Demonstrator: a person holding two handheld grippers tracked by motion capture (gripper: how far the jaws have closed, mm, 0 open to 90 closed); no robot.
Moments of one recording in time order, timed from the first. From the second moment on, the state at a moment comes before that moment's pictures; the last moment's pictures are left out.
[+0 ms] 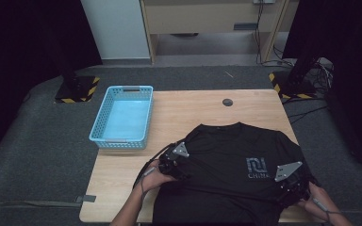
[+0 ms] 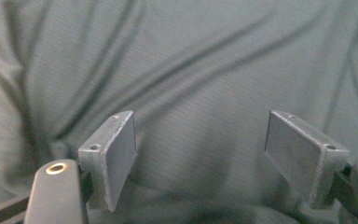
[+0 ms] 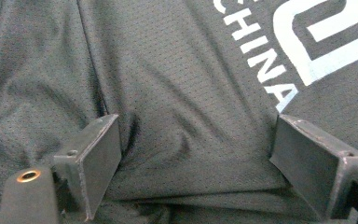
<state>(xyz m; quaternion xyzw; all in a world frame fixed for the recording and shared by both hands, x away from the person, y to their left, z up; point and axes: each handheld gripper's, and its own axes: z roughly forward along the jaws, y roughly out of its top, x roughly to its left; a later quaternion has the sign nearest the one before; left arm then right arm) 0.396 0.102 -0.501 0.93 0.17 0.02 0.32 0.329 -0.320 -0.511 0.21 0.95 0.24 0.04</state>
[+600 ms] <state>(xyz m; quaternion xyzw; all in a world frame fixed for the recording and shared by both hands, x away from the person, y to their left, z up) 0.391 0.161 -0.511 0.94 0.18 0.03 0.29 0.334 -0.307 -0.514 0.23 0.93 0.27 0.06</state>
